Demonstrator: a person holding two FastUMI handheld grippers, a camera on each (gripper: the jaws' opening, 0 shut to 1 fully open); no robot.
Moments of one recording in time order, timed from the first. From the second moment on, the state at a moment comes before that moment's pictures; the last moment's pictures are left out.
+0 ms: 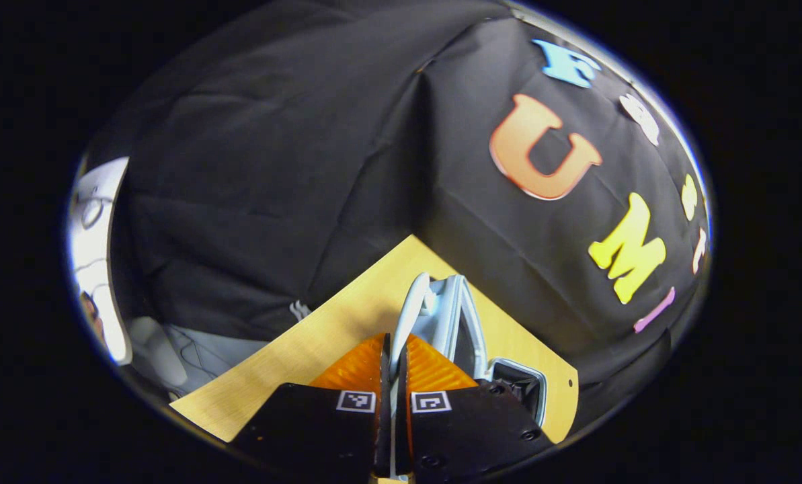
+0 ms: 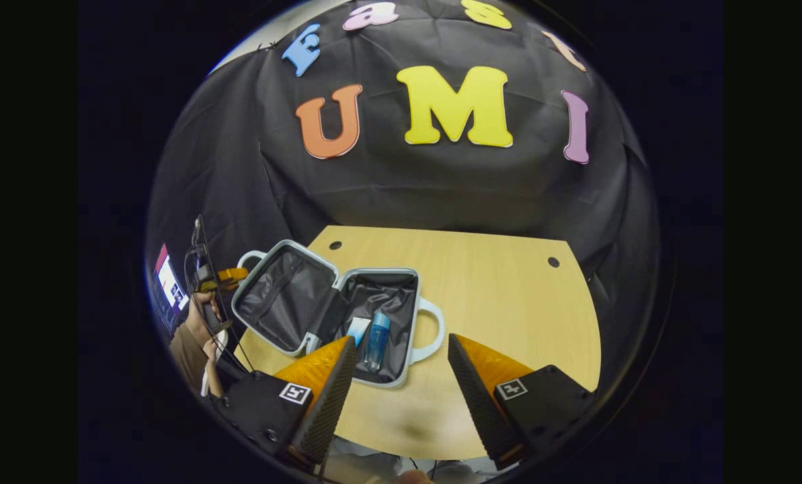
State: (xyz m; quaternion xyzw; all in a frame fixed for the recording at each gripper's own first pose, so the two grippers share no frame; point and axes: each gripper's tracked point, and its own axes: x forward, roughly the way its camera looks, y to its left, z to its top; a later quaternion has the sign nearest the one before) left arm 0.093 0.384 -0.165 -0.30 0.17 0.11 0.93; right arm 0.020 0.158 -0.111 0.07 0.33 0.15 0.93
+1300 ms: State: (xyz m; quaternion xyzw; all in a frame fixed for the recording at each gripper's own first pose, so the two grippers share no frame) left arm 0.142 -0.036 -0.182 0.05 0.12 0.07 0.99; right arm 0.012 -0.108 -0.171 0.01 0.29 0.11 0.95
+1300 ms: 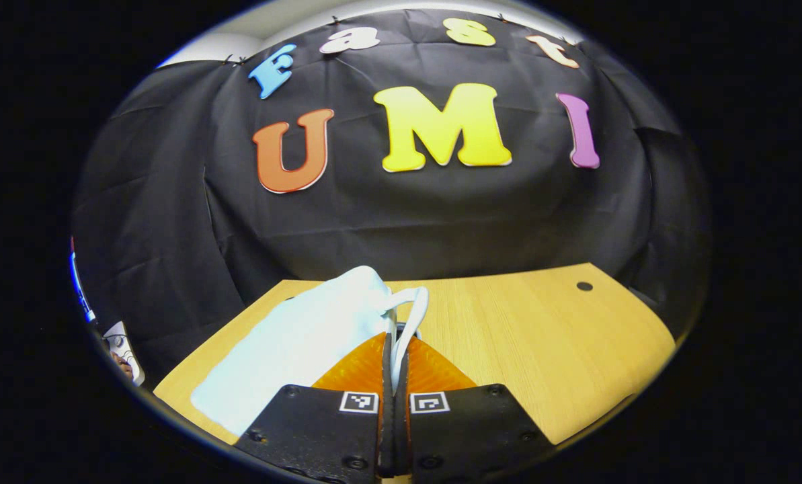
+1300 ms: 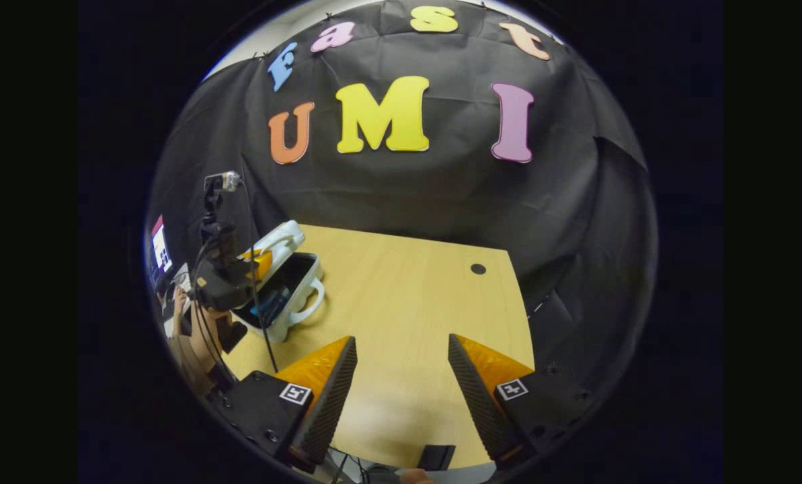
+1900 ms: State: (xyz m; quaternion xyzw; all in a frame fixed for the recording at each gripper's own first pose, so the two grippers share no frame) left arm 0.145 -0.067 -0.255 0.17 0.15 0.04 0.97; right arm 0.021 -0.109 -0.179 0.01 0.30 0.08 0.95
